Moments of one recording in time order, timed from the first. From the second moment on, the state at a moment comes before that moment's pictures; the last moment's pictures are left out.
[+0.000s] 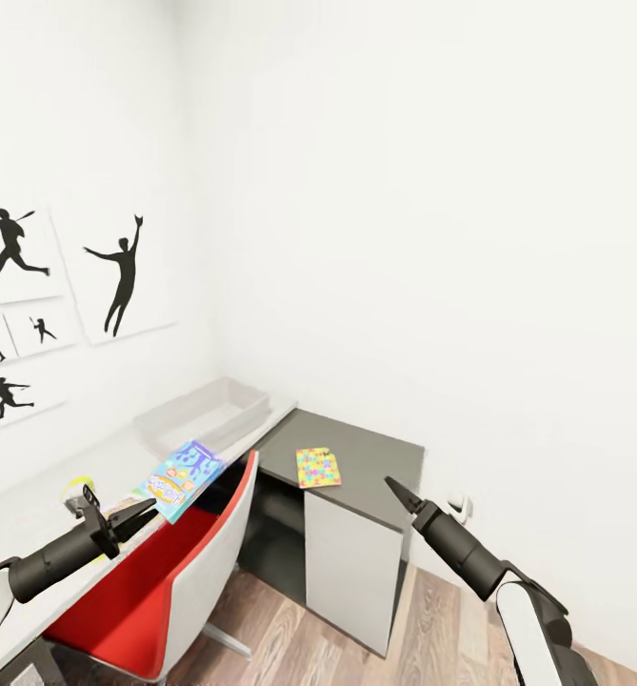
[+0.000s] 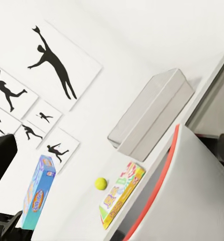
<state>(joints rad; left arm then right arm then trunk) -0.37 0.35 0.36 -0.90 0.67 1.03 -1.17 -0.18 0.08 -0.20 -1.44 -0.68 0.57 0.57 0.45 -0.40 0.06</state>
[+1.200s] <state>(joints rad) -0.38 0.35 0.36 -0.90 0.68 1.03 -1.17 -0.17 0.07 -0.20 -1.45 -0.68 0.56 0.57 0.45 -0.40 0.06</state>
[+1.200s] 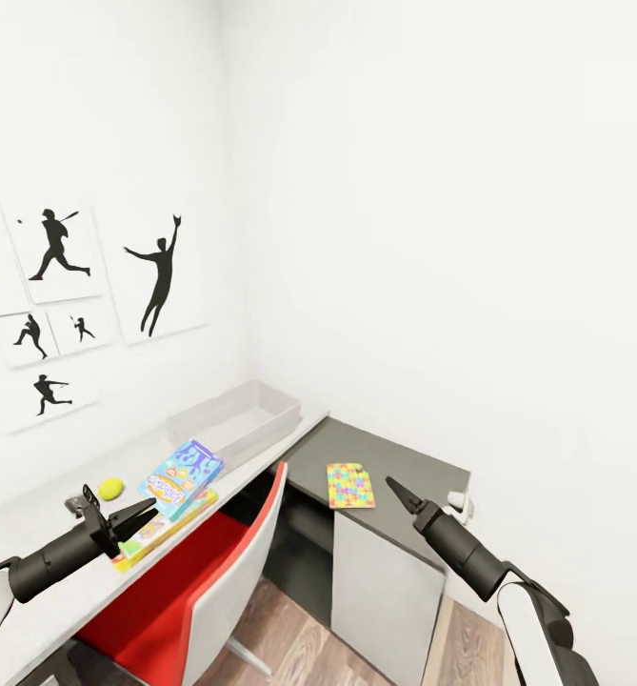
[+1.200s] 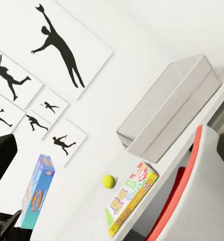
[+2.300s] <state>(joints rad) -0.48 0.38 0.36 -0.84 0.68 1.04 -1.10 -0.42 0.16 0.05 -1.55 -0.71 0.82 0.10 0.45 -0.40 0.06</state>
